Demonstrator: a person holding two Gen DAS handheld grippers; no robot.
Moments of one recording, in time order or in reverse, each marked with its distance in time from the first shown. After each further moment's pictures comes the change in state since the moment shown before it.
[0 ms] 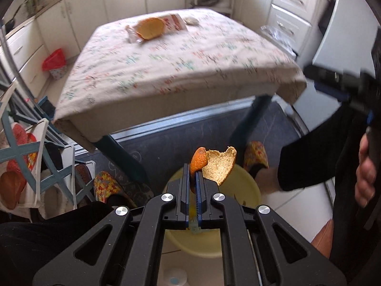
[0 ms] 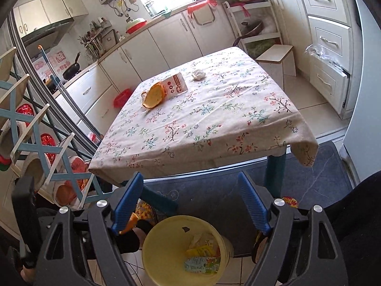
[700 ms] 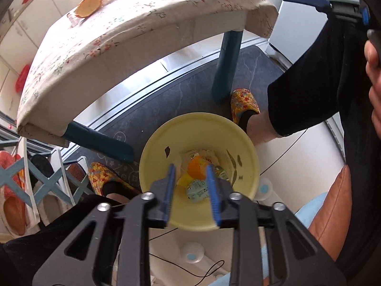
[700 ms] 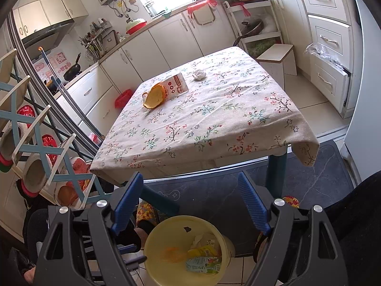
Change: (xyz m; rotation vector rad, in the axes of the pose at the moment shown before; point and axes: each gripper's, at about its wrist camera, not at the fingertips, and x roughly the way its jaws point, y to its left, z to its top) left arm 0.038 -0.051 -0.027 0.248 0.216 -0.028; right arm -0.001 0.000 0.001 0.007 -0.001 0.007
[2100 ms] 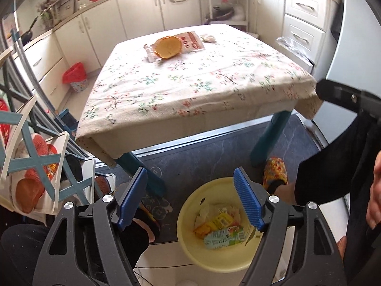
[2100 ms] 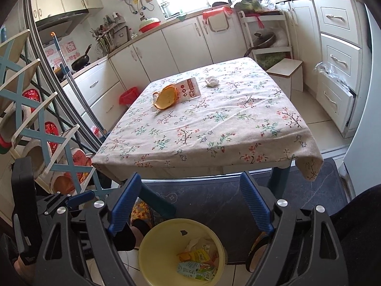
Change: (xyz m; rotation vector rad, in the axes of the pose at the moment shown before) left arm -0.055 0.057 0.015 -0.293 -0.311 0.188; right arm -0.002 0.023 0.000 -0.104 -0.031 -0.003
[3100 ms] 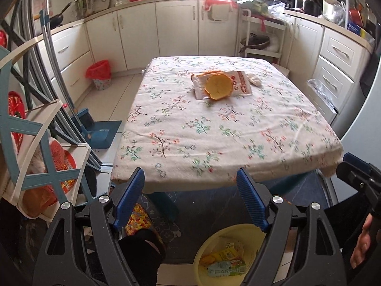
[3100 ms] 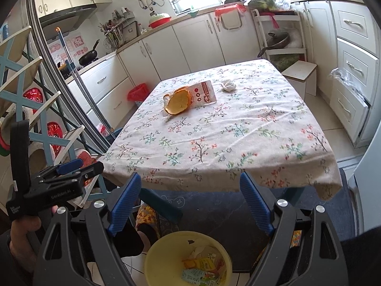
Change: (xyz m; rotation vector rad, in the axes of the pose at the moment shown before) left arm 0.001 0.077 0.069 -0.192 -0.089 0.064; right arm 0.031 0.017 0.032 -0.039 0.028 0.049
